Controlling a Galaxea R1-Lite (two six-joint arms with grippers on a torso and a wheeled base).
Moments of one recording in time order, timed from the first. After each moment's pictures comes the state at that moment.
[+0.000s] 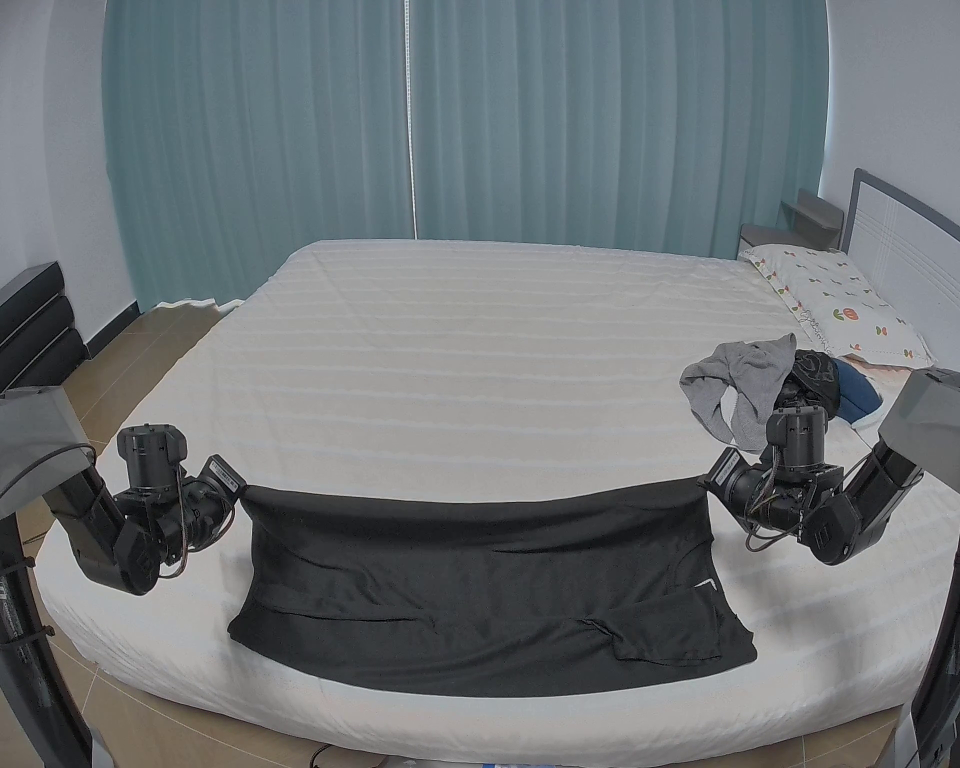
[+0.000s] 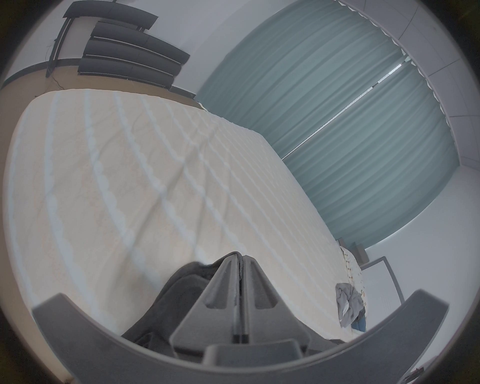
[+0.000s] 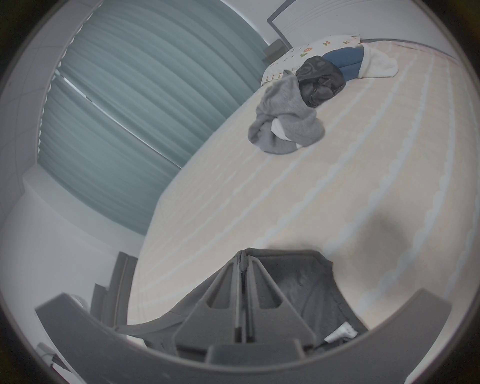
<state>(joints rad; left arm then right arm) 0.03 2.11 -0.59 -1.06 -0.06 -0.87 0.17 2.15 -0.76 -0.87 0.02 0.82</state>
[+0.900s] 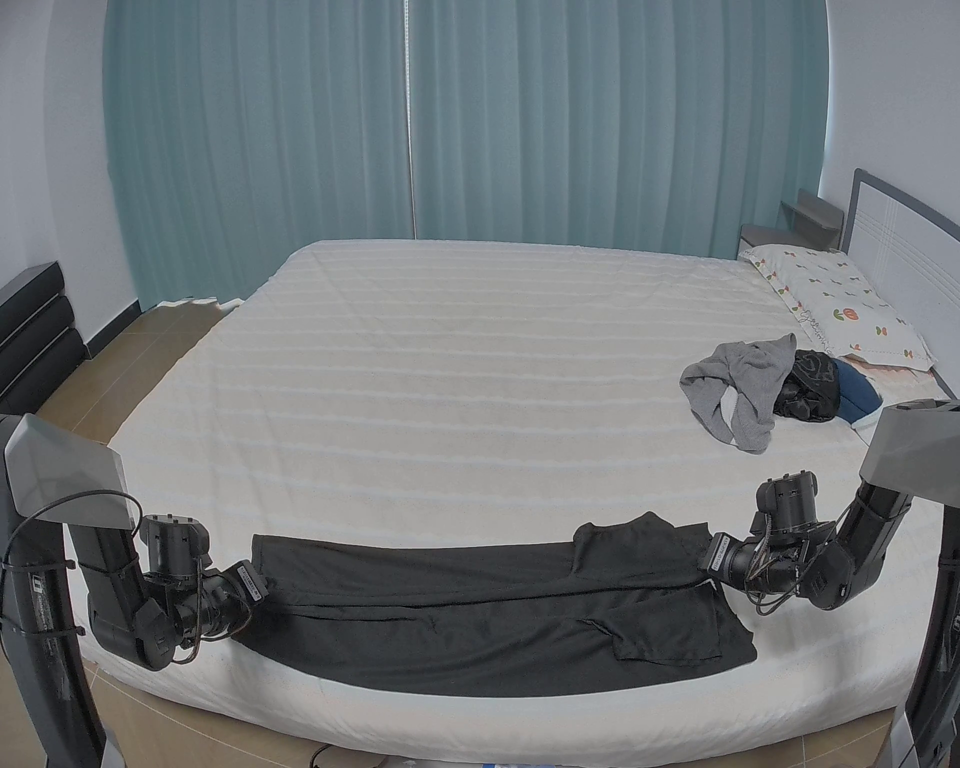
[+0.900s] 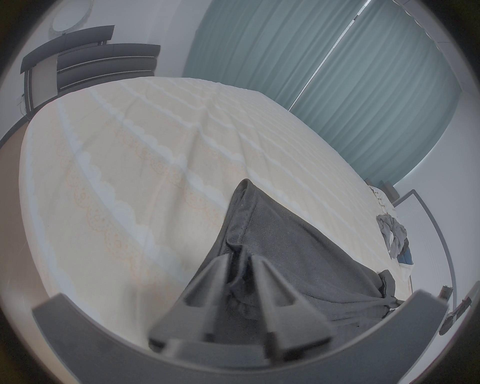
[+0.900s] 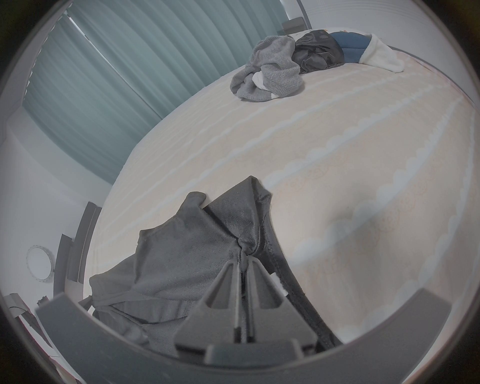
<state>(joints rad) -0.01 2.27 -0.33 -1.24 -0.06 -0.59 0.17 2.23 -0.60 -0.87 0.04 0.62</state>
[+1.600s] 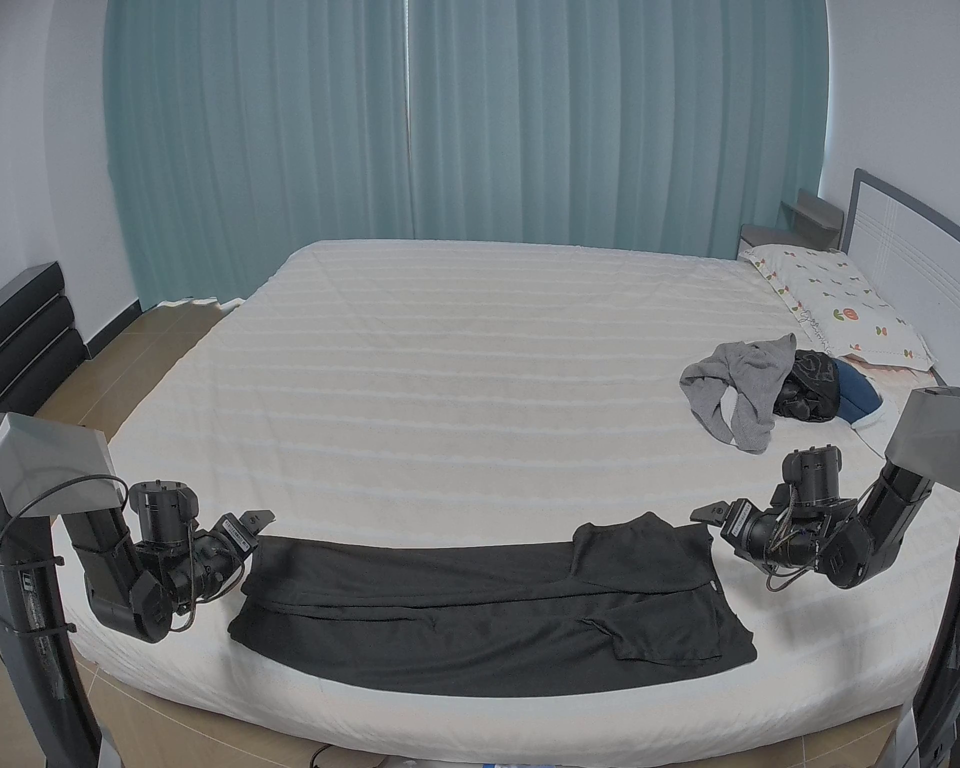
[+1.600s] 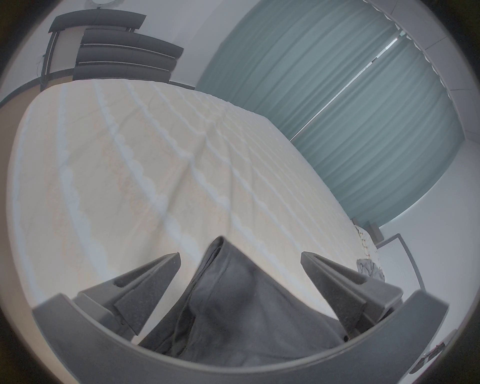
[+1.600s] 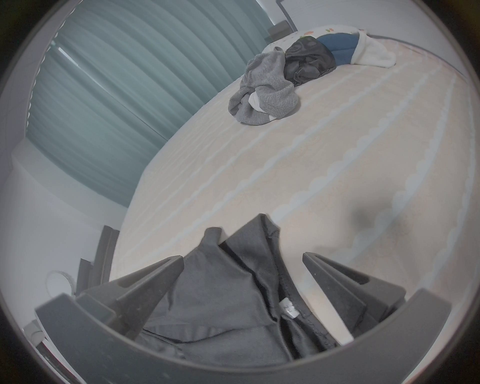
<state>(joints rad) 0.02 2.25 -0.48 -1.23 -0.07 -0.78 0.10 2.17 -0.64 -0.86 0.13 0.72</state>
